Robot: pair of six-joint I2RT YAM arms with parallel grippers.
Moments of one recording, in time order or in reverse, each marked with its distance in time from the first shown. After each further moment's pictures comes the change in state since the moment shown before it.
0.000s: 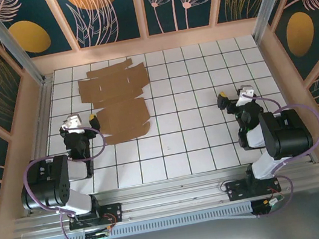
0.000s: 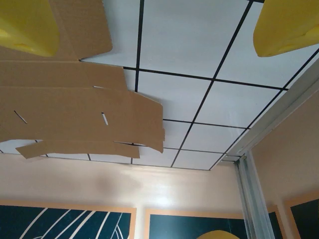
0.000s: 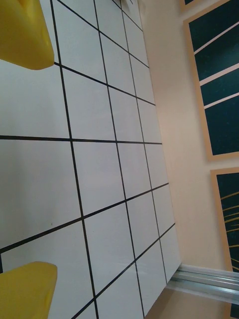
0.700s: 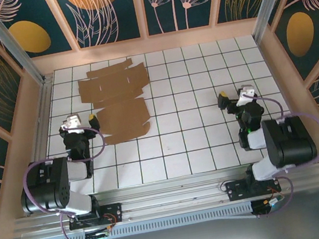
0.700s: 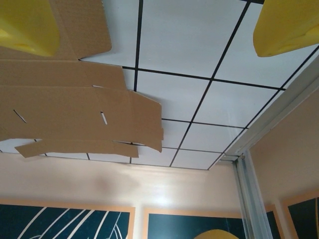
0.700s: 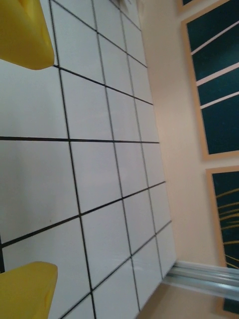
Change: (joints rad) left arm 0.000 -0.051 -0.001 -0.040 -0.013 -0.002; right arm 0.023 -0.155 -0.005 -0.131 0.037 -0.006
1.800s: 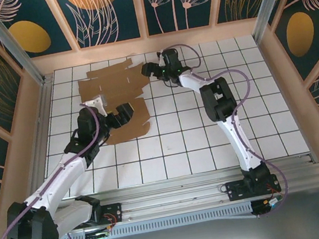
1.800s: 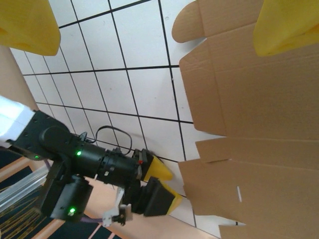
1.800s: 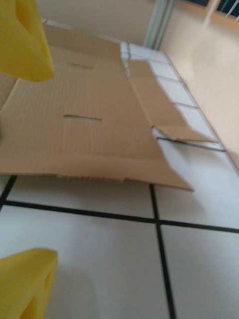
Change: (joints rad) left arm -0.393 -0.360 0.447 -1.089 0.285 -0.553; right arm 0.428 1.207 1.925 -1.123 -0.413 0.554
